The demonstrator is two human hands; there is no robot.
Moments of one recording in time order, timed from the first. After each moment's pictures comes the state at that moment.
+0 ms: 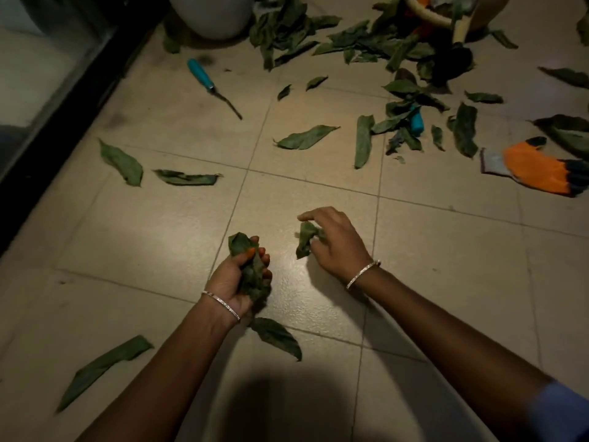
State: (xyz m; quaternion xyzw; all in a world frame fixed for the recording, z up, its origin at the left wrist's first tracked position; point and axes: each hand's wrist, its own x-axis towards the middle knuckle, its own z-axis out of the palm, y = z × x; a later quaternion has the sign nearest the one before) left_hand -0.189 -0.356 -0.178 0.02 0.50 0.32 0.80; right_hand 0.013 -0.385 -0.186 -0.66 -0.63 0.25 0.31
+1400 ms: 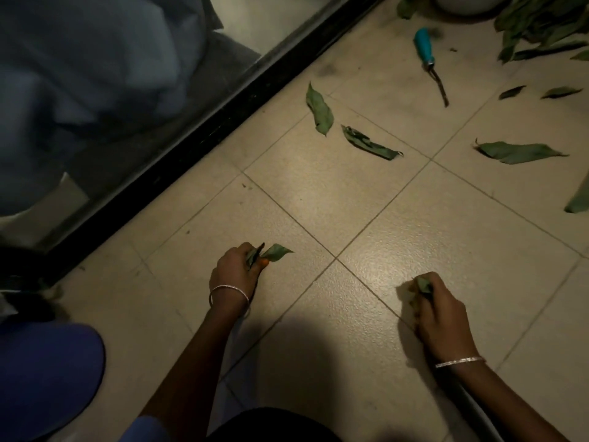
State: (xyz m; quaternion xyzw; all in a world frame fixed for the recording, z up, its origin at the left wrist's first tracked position) left_hand -0.425 -0.452 -0.203 0.51 0.83 0.12 0.19; right_hand -0.077 -0.451 -0.199 -0.64 -0.60 0.39 0.26
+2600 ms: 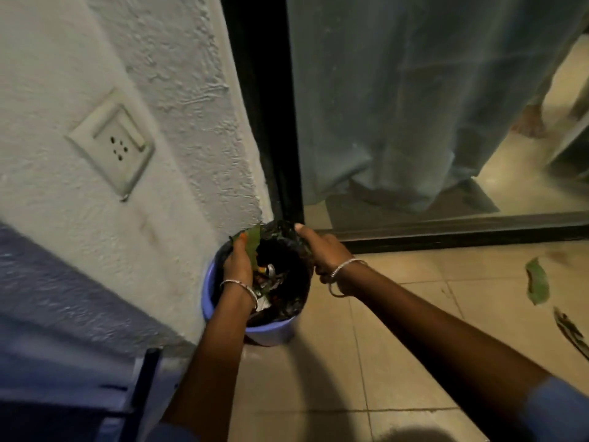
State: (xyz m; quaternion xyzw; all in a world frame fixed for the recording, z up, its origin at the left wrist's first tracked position) left_hand -0.655 -0.686 0.083 -0.17 0.66 0.71 0.19; right_hand -0.576 -0.551 0.106 -0.31 -0.69 0.65 -0.03
